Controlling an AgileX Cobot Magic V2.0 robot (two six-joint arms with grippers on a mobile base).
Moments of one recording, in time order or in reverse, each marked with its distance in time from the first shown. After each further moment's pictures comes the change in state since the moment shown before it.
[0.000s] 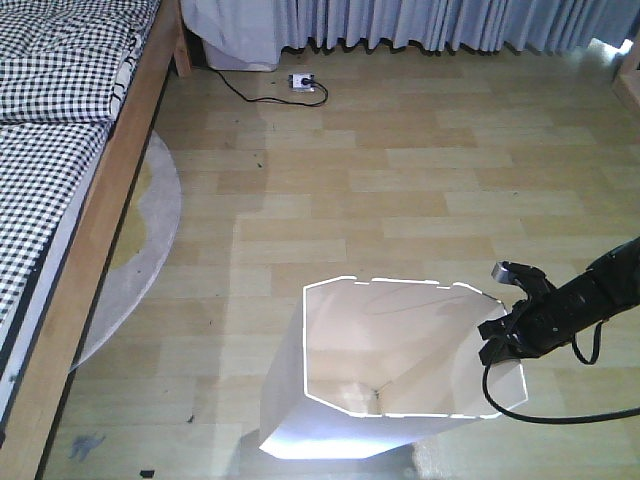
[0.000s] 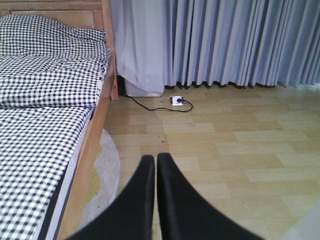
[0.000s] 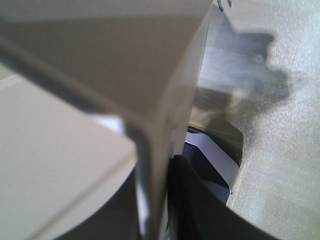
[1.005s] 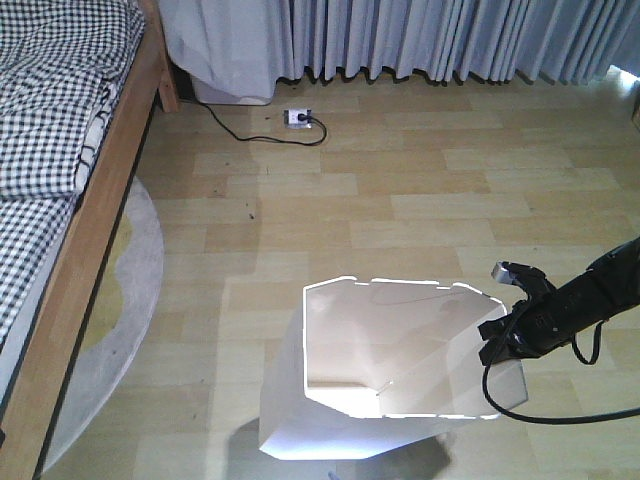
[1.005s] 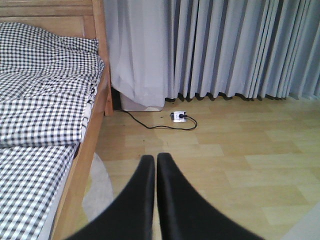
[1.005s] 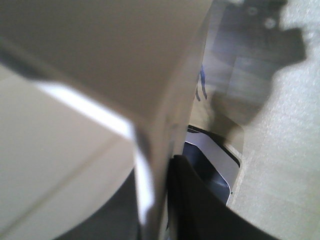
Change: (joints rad) left arm 0.000 0.000 0.000 0.000 0.000 0.000; right arm 0.000 0.000 0.000 0.000 0.000 0.000
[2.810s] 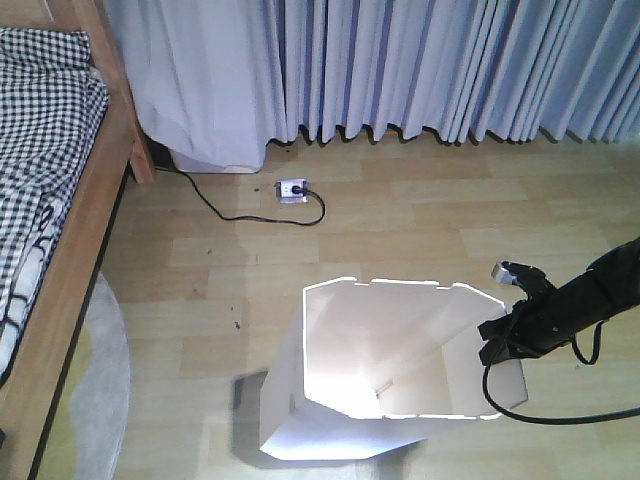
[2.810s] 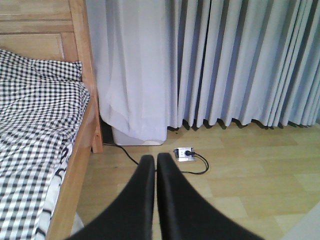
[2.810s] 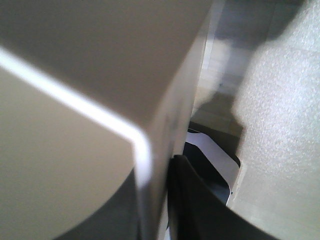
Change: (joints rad) left arm 0.000 0.000 0.000 0.000 0.000 0.000; right arm 0.000 0.000 0.000 0.000 0.000 0.000
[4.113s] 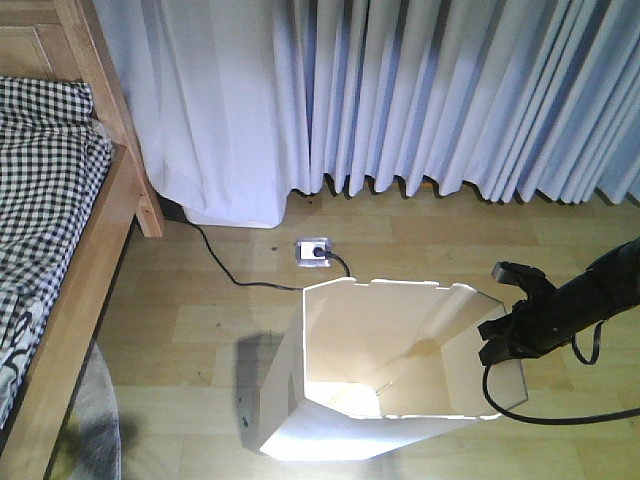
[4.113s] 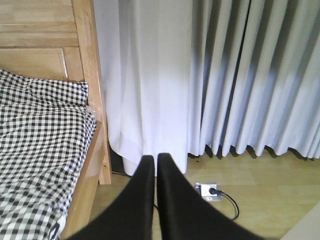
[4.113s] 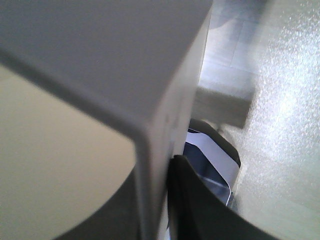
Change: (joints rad) left arm 0.000 0.000 0.000 0.000 0.000 0.000; right arm 0.000 0.000 0.000 0.000 0.000 0.000
